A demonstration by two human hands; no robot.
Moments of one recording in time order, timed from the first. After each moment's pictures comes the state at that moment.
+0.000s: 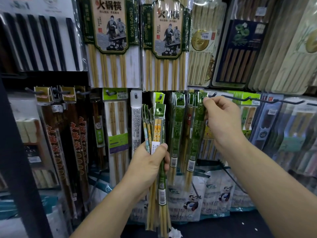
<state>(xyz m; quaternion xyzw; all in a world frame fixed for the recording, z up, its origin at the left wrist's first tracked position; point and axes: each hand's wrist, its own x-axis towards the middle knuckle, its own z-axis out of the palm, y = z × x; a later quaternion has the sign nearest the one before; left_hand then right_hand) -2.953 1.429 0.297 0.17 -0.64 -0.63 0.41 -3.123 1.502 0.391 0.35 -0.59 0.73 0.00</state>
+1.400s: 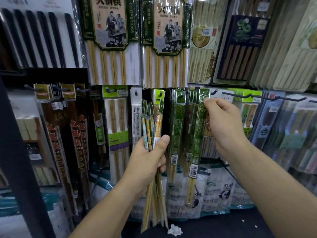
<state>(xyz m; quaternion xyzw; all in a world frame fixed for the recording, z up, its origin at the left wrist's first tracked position) -2.951 1.426 0.292 0.13 -0.59 -0.67 0.43 -3.111 1.513 0.387 0.34 -0.61 0.72 -0.04</state>
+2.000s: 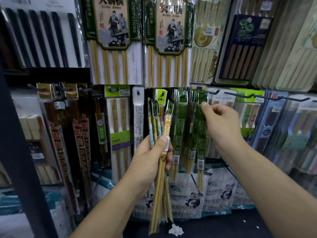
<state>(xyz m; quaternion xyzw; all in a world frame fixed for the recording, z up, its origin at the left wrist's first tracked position) -2.949 1.430 0.298 0.10 -0.59 -0.69 0.40 -3.126 1.501 0.371 0.34 -0.65 0.68 0.02</state>
